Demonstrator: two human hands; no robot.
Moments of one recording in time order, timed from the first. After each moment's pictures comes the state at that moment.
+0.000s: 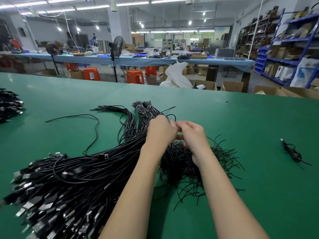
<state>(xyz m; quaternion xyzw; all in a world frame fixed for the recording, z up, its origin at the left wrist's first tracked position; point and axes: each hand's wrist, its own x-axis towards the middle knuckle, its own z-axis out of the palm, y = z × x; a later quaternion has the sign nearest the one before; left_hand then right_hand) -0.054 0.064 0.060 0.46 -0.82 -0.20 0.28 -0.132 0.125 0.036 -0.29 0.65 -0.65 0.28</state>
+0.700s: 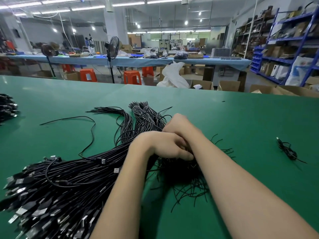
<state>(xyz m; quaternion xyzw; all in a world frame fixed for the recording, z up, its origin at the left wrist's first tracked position) -0.036 0.075 0.081 0.22 -0.92 -0.31 -0.10 -0.152 0.073 0.069 -0.44 0.85 -0.23 0.18</state>
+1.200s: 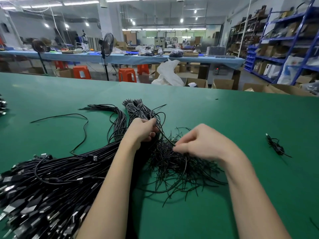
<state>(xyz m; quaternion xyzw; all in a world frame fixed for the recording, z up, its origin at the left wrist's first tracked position) -0.042 0.028 0.041 0.44 -0.67 -0.53 0.29 -0.151 0.207 0.085 -0.50 0.79 -0.28 0.23</state>
